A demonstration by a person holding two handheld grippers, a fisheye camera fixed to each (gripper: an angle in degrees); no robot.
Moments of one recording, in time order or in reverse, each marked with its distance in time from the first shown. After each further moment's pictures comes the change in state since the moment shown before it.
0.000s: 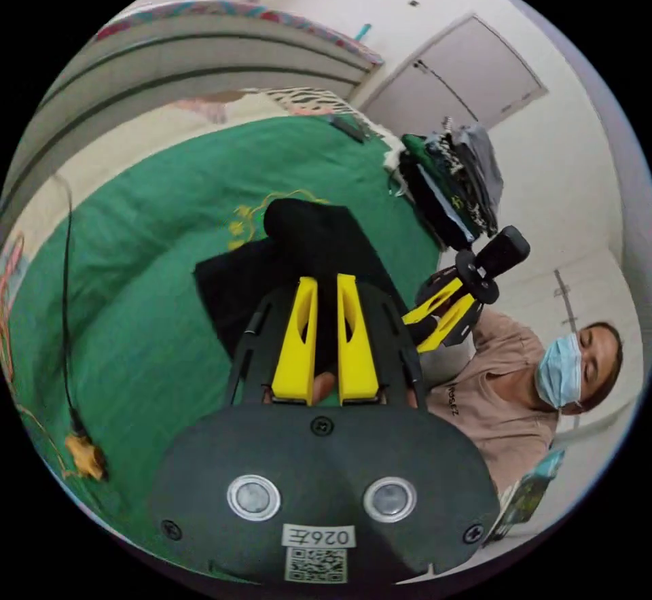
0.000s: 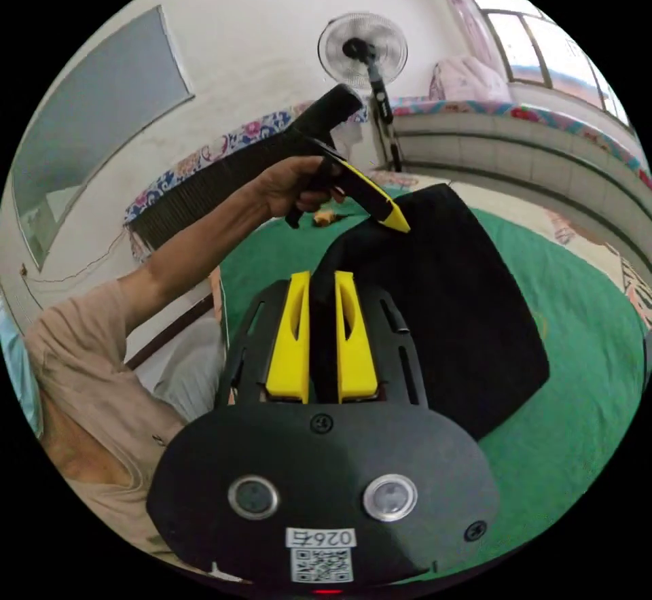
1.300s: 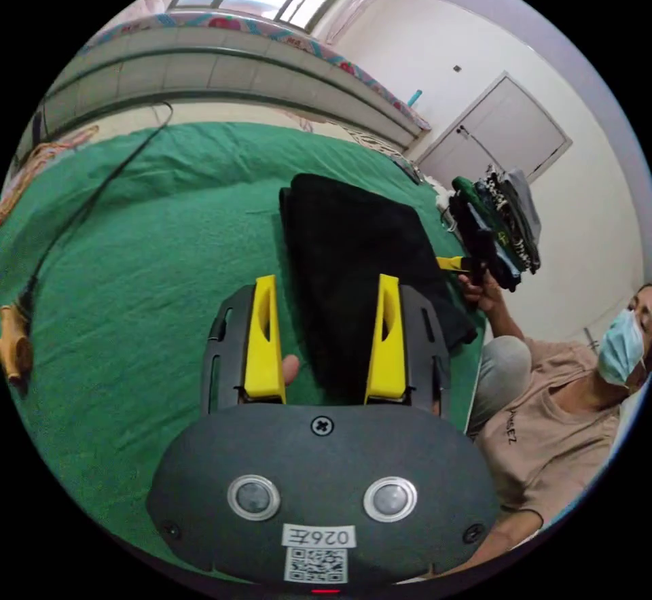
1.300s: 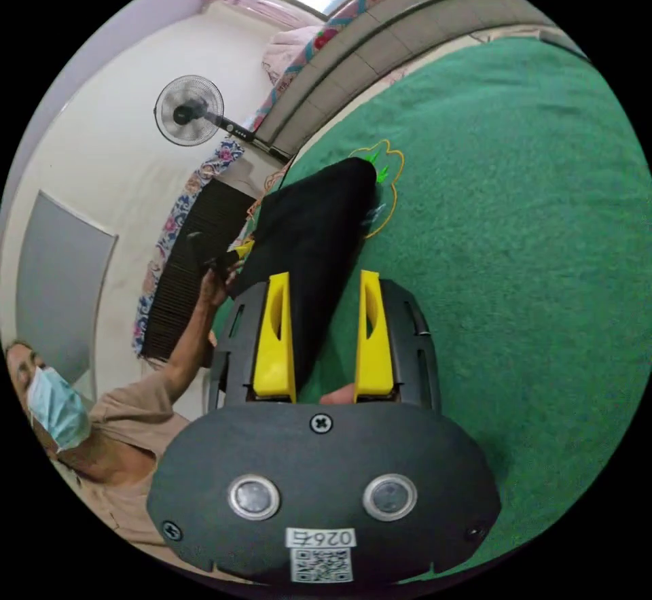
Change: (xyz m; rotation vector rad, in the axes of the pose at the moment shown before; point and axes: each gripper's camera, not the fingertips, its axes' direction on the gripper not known) left arm -0.062 0.186 0.044 0.306 -0.084 -0.101; right arm 0.129 0.221 -0.100 0.178 -0.126 0.697
